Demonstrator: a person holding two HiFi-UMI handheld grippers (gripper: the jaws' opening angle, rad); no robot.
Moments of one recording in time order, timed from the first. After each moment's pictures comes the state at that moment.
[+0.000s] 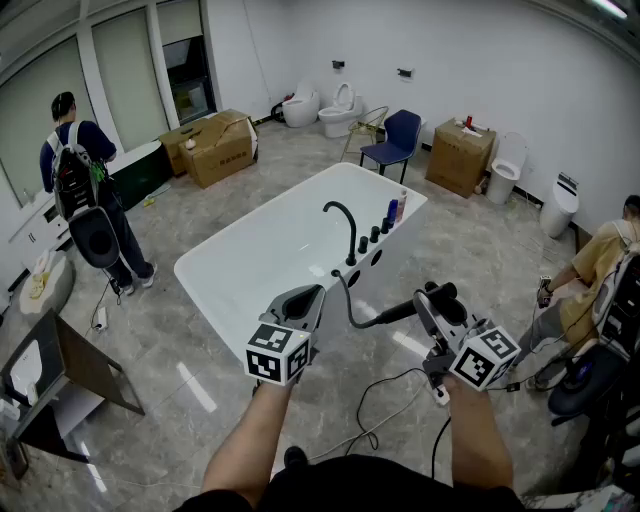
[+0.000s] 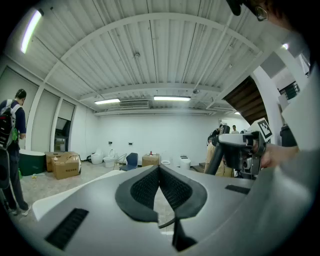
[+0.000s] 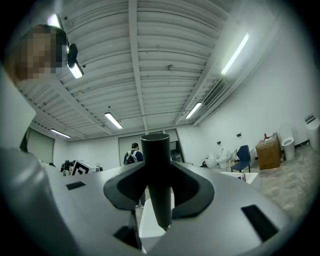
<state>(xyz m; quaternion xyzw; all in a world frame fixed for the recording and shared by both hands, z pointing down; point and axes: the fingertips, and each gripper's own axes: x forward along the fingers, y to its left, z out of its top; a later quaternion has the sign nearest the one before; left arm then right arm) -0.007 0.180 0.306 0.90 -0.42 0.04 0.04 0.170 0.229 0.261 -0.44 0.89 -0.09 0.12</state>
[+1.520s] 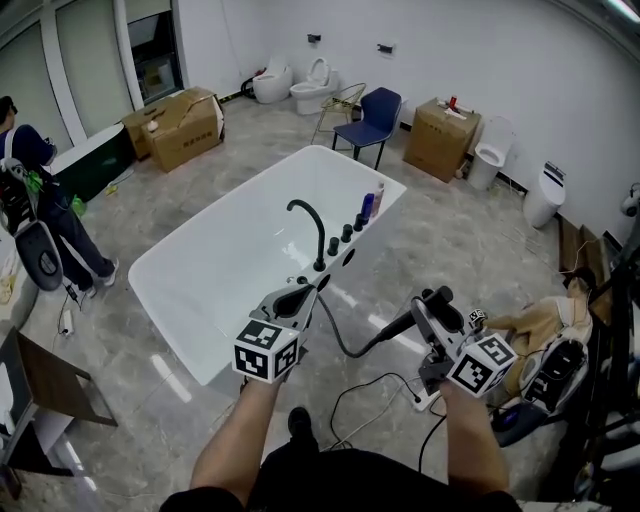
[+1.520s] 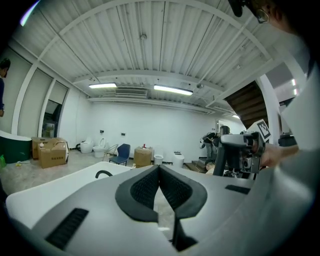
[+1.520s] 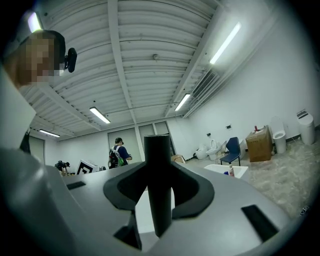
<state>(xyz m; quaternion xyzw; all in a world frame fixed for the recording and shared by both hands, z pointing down) 0.066 0.041 0.367 0.92 -0.37 0.05 0.09 0.246 0.107 0.314 -0.48 0.86 -0.14 0.09</state>
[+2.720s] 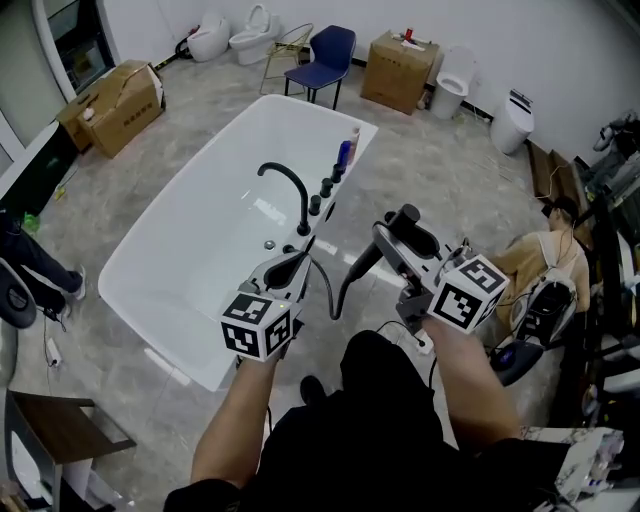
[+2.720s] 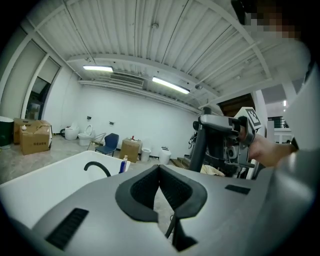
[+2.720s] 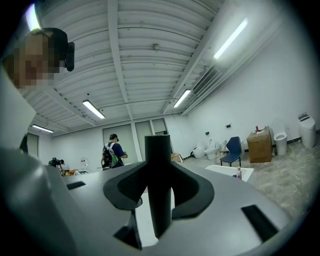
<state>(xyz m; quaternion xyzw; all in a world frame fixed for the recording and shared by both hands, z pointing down) 0.046 -0.028 0.401 0.95 -0.28 0.06 0.15 0.154 -0.003 0.299 -0.49 0.86 -0.14 0.06</state>
